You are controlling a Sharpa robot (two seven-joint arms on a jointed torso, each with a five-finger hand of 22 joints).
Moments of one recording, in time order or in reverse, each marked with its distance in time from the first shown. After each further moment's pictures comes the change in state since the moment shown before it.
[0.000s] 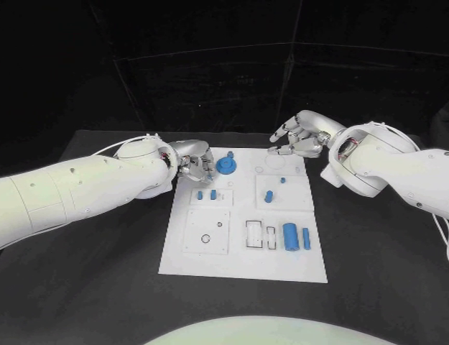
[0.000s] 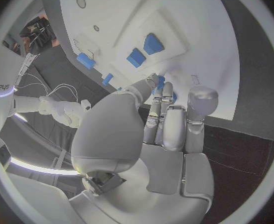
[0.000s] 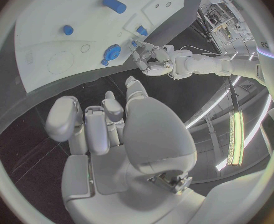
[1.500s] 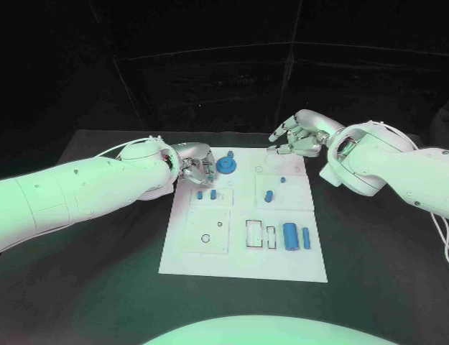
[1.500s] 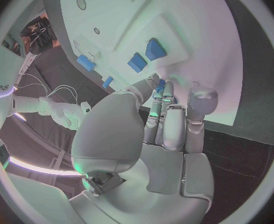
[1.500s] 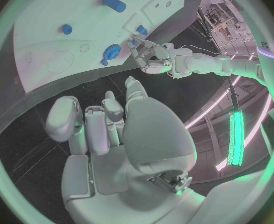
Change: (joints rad) left arm -0.010 0.013 -0.001 -0.010 0.001 0.012 -0.004; left_hand -0.015 -0.015 0.000 0.000 0.000 -0.023 0.007 -0.031 -0.007 0.005 0.002 -0.021 0.000 0.000 0.000 -0.004 -0.008 0.000 -0.004 0.004 -0.001 0.003; right arm 0.000 0.005 0.000 -0.005 0.000 0.000 0.001; right_hand 0.004 0.004 0.000 0.000 0.005 0.000 0.000 0.005 0.000 0.000 0.000 0.000 0.000 0.000 0.000 0.000 0.000 0.000 0.000 0.000 0.000 0.000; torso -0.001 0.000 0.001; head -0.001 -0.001
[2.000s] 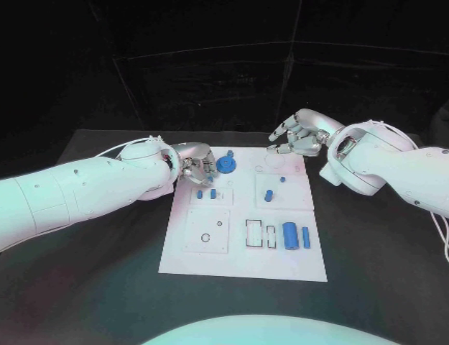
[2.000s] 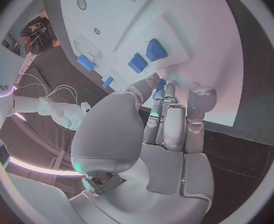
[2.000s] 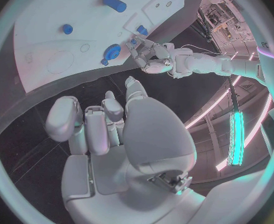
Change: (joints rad) left arm -0.001 -0.001 0.000 0.005 0.000 0.000 -0.005; left_hand -0.021 -0.021 -0.013 -0.001 0.000 -0.044 0.012 -0.031 0.001 -0.044 0.023 -0.022 0.000 -0.009 0.009 -0.004 -0.022 0.000 -0.013 0.013 -0.016 -0.011; right arm 0.000 0.001 0.000 -0.002 0.000 0.000 0.000; right_hand 0.000 0.000 0.000 0.000 0.004 0.000 0.000 0.000 0.000 -0.004 -0.004 0.000 -0.003 0.000 0.000 0.000 -0.002 0.000 0.000 0.000 0.000 -0.003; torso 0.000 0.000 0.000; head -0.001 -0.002
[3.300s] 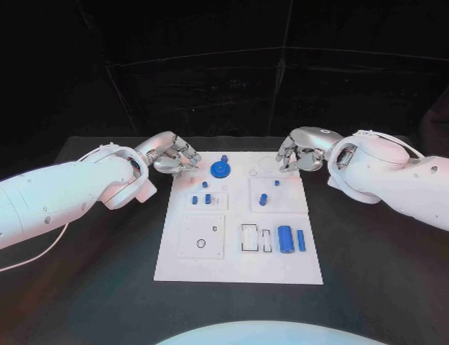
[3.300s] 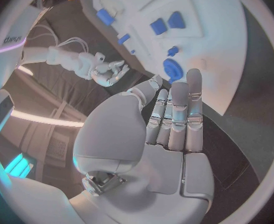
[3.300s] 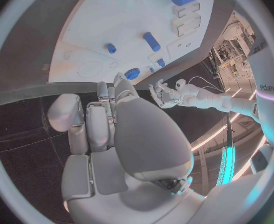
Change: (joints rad) left arm 0.002 -0.137 0.002 0.045 0.601 -0.160 0.280; left_hand 0.025 0.039 -0.039 0.007 0.000 -0.028 0.039 -0.023 0.003 -0.144 0.037 0.048 0.007 -0.306 0.043 -0.319 -0.540 0.023 -0.259 0.036 -0.356 -0.276; right arm -0.040 -0.036 -0.001 -0.011 -0.383 0.106 -0.009; right_hand 0.230 -0.007 0.068 0.010 -0.135 0.148 -0.020 -0.020 -0.004 -0.148 -0.002 -0.904 -0.888 -0.003 -0.011 -0.101 -0.114 0.016 -0.028 0.000 -0.057 -0.063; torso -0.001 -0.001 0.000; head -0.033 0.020
